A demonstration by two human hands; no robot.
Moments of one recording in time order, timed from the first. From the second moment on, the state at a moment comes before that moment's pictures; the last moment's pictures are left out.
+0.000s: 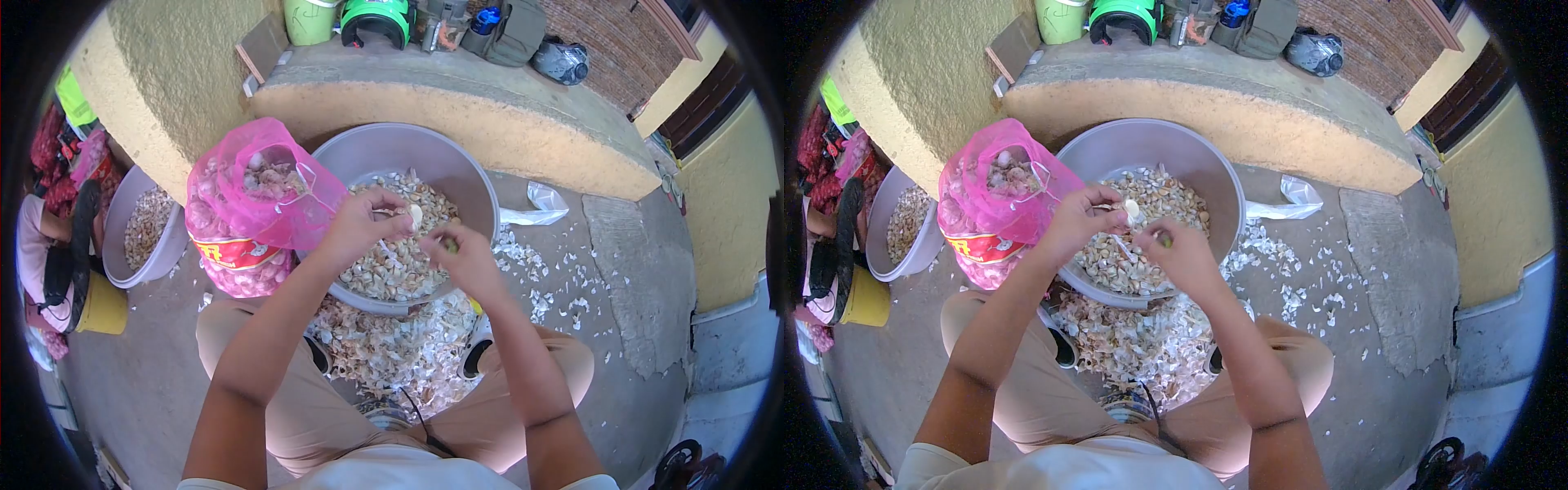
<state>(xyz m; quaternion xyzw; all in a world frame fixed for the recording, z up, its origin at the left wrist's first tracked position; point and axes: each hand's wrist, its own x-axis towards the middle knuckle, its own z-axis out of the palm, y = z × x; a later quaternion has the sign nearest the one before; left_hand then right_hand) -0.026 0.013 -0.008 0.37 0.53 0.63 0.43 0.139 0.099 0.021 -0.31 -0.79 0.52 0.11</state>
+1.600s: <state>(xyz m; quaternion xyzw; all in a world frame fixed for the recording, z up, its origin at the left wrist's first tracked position) -0.027 0.010 -0.003 0.31 0.53 0.60 0.51 0.129 0.113 0.017 -0.25 -0.52 0.81 0.12</state>
